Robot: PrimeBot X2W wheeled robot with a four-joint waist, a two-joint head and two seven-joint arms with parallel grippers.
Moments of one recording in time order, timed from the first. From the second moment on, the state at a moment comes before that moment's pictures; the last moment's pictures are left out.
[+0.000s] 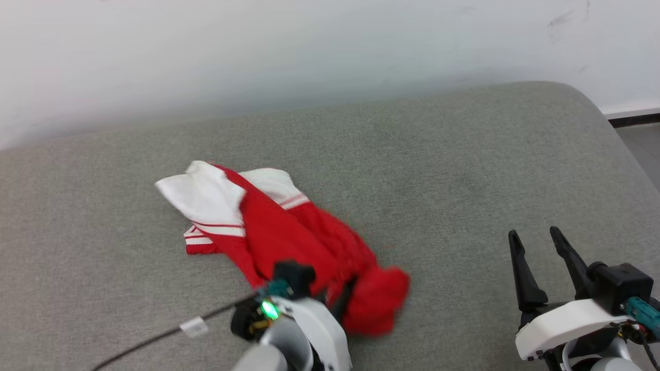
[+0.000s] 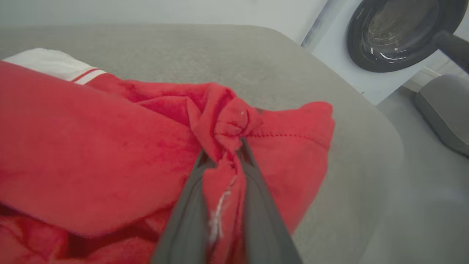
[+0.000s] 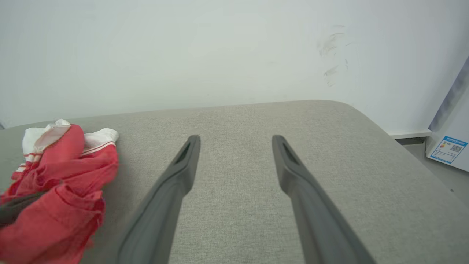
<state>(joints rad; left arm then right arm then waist) -0.28 0.05 -0.50 0.42 -0.47 -0.11 0.03 -0.01 -0.05 -0.03 0.01 0.12 0.13 -0.03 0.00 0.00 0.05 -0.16</state>
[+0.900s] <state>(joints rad) -0.24 0.20 -0.36 0.28 -0.41 0.12 -0.25 0.01 -0.05 -0.04 0.05 0.13 0.13 -0.04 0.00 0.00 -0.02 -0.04</state>
